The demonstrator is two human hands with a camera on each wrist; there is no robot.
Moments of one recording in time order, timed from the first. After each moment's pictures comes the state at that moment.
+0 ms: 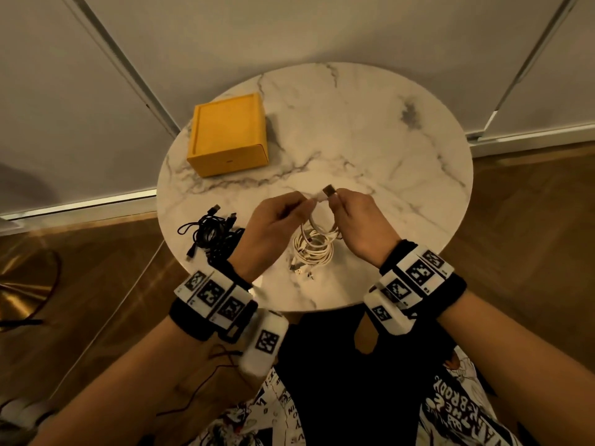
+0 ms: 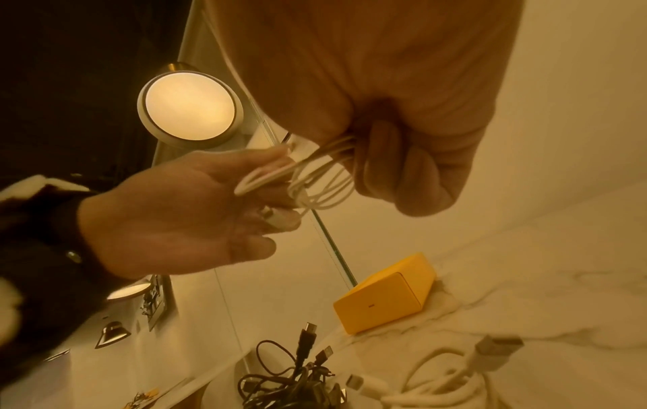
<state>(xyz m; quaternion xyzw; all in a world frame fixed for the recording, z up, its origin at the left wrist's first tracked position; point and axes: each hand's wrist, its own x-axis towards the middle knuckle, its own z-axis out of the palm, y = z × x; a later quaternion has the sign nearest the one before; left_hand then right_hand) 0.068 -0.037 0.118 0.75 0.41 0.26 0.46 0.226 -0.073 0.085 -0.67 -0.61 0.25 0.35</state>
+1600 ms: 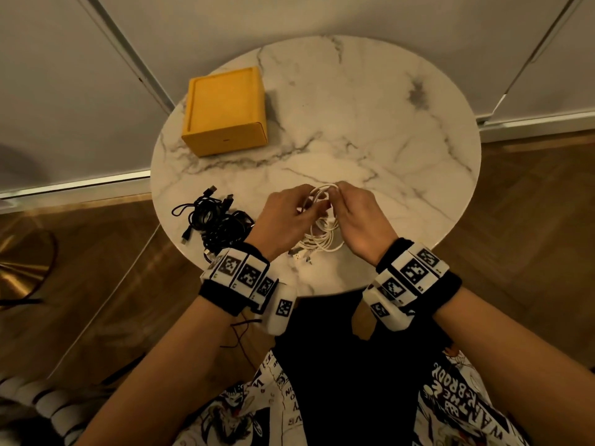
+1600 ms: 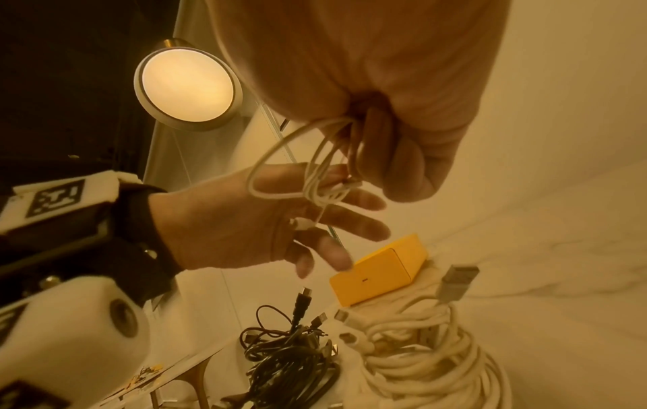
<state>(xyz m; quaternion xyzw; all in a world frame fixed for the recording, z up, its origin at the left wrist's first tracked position) 0.081 -0.024 0.073 0.80 0.45 0.18 0.36 0.218 -0.081 0.068 -0.67 -0.58 0.28 0.37</state>
